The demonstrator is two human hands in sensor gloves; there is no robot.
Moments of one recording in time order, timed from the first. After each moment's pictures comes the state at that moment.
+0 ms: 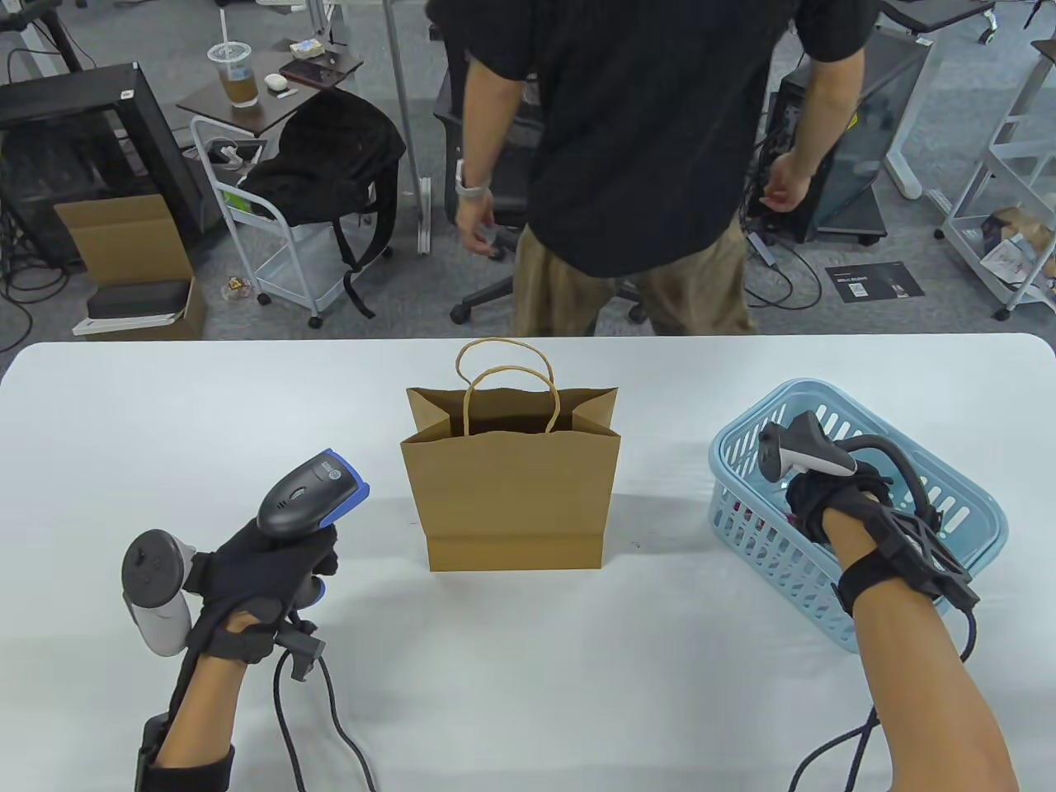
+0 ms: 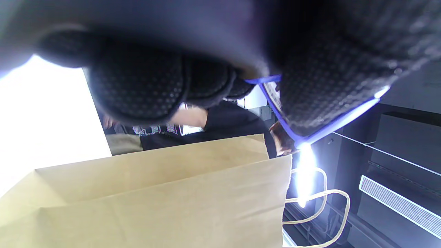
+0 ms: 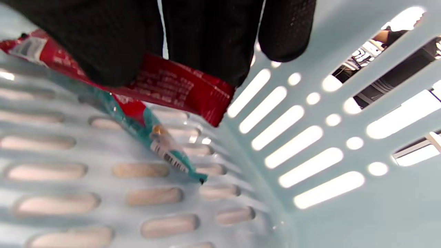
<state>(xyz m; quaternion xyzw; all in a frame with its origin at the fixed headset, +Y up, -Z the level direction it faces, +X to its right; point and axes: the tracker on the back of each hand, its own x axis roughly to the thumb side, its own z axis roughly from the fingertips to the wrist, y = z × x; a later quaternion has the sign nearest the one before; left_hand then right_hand) -0.335 -0.684 -0.347 0.08 -0.14 0.64 0.75 0.293 -0.699 -0.468 0.08 -0.26 -0.94 0.21</state>
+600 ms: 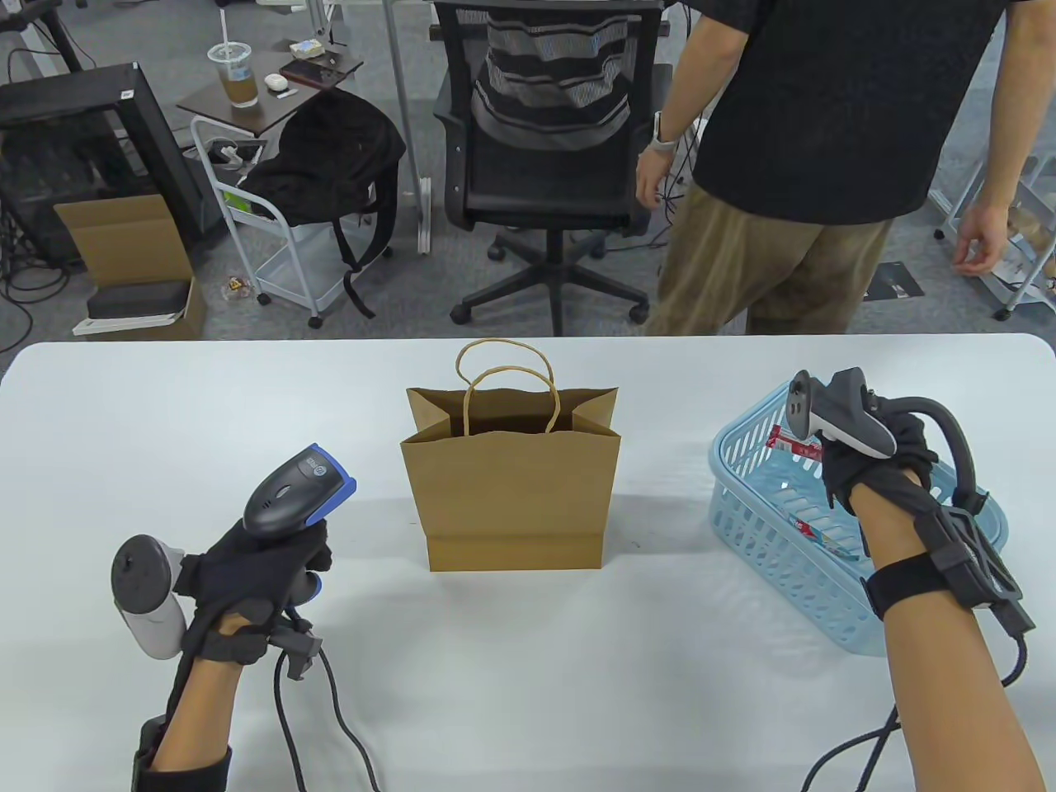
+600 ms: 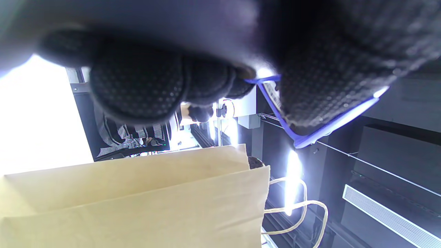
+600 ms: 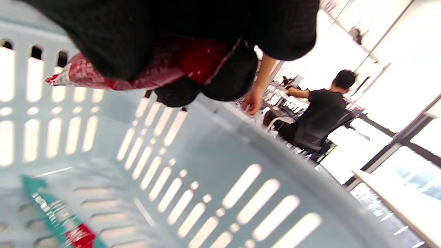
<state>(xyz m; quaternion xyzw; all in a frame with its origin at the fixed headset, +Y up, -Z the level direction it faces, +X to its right) -0.340 -0.678 -0.342 0.10 -0.14 0.65 0.73 0.288 -0.594 -0.440 0.16 -0.09 -0.96 0.21</state>
